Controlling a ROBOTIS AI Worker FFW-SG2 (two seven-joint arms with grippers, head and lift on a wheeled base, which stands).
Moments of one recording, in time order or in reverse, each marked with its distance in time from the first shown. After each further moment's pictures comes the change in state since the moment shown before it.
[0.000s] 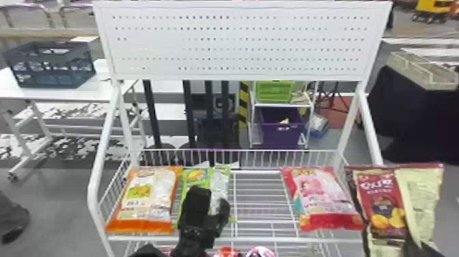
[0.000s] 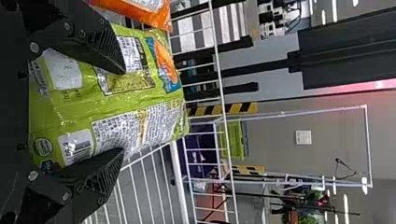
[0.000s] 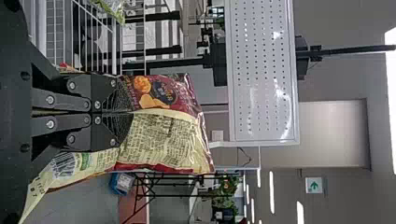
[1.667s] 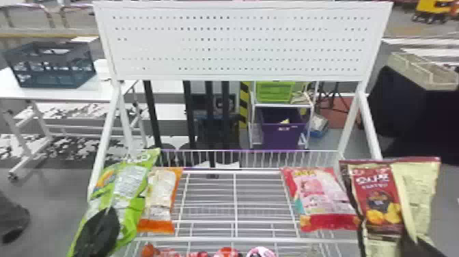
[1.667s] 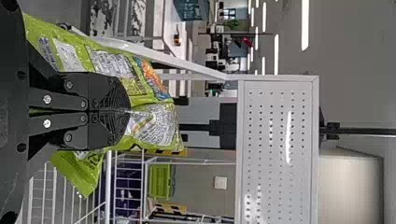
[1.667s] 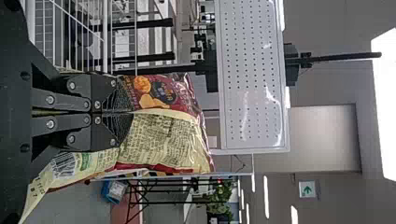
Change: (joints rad) left arm 0.918 0.166 0.521 -0.902 -0.082 -0.236 -0.071; right arm 0.007 -0.003 0.023 -0.020 0.010 -0.018 0.000
